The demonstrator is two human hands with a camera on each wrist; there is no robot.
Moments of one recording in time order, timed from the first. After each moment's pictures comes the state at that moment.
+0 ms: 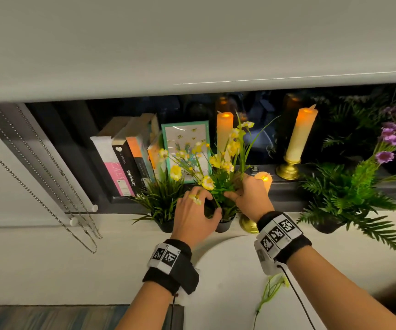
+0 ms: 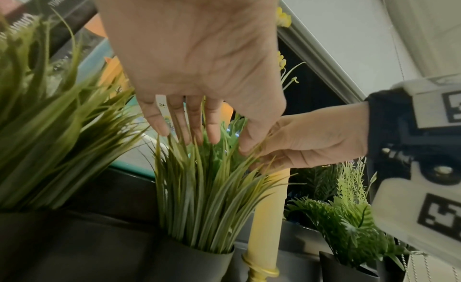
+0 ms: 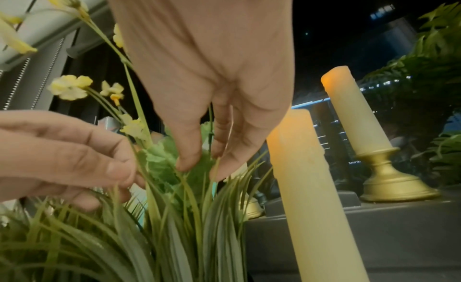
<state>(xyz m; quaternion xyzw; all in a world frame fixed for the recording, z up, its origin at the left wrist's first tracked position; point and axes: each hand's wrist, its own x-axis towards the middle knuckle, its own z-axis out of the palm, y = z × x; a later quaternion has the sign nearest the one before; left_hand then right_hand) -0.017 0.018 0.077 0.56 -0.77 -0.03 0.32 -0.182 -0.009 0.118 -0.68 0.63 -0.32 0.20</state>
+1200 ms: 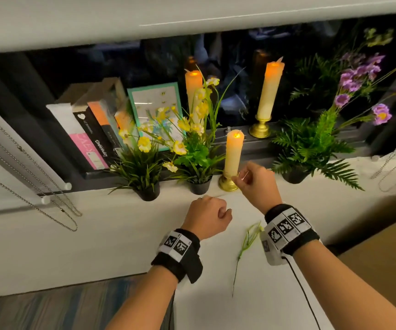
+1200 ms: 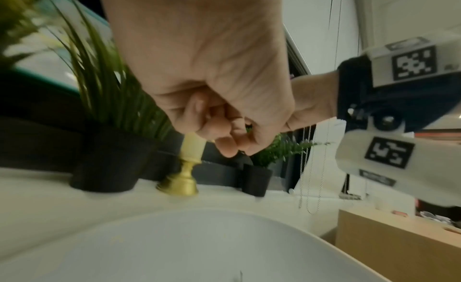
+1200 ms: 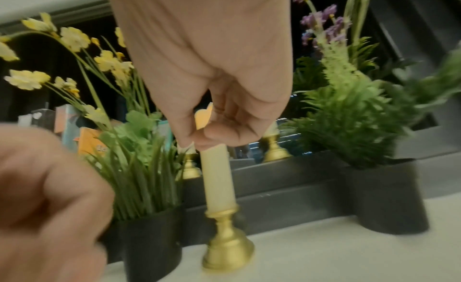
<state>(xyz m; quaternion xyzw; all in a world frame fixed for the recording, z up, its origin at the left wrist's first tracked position) -0.073 0.080 0.038 0.50 -0.83 -0.17 0.15 -0.237 0.065 0.068 -0.62 0.68 -0.35 0.15</state>
